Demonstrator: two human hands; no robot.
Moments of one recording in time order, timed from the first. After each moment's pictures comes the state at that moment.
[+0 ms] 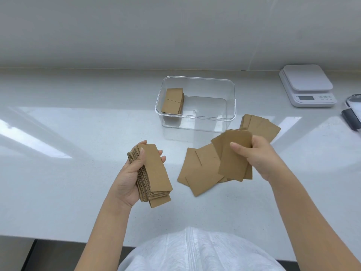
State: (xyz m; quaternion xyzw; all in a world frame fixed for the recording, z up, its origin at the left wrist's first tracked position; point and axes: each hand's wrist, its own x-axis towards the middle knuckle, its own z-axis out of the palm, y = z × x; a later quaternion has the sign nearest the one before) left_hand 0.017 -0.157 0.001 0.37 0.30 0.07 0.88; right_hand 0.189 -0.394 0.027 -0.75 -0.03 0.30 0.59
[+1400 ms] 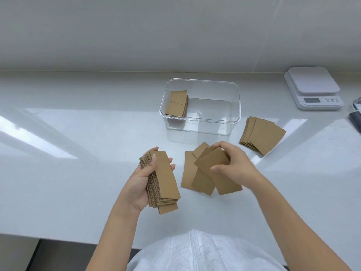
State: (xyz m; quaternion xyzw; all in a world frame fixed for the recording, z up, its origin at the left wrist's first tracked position) left_hand 0.017 -0.167 0.002 0.36 0.33 0.04 0.87; right_hand 0.167 -0.361 0.012 -0.82 -0.18 0.31 0.45
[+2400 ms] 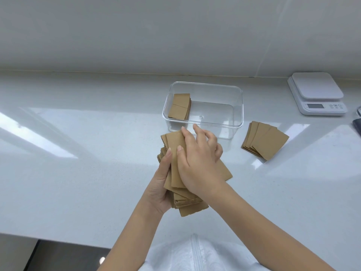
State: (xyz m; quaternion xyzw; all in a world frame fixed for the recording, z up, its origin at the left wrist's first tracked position) left_hand 0.041 -0.208 0.030 0.32 0.20 -0.04 0.93; right_hand 0.108 -0.280 0.053 -0.91 -0.28 0.10 0.30
